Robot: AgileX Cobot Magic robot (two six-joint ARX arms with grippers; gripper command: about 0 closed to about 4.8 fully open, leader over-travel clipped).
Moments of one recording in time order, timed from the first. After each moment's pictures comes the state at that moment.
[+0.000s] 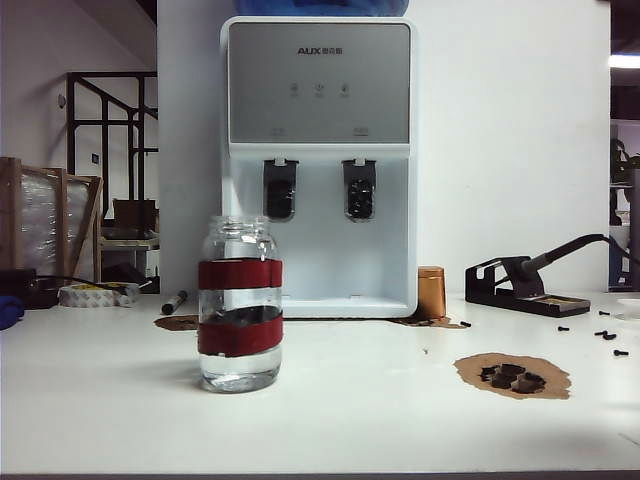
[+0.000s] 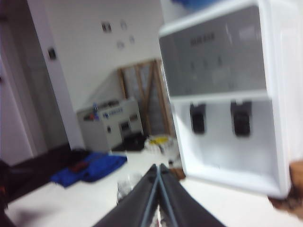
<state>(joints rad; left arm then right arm) -0.04 0.00 0.01 -0.15 0.00 0.29 0.59 0.00 0.11 0.07 -0.09 0.19</state>
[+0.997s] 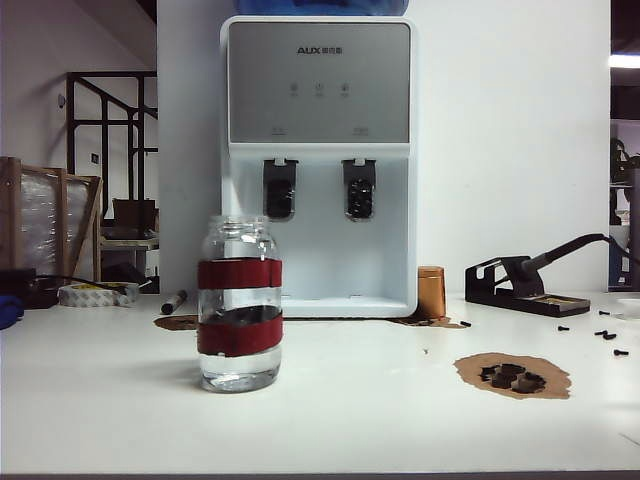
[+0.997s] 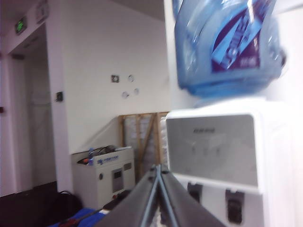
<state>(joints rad) -0.04 0.00 0.05 -0.23 0.03 0.29 0.59 0.05 0.36 0.06 -0.07 0.09</state>
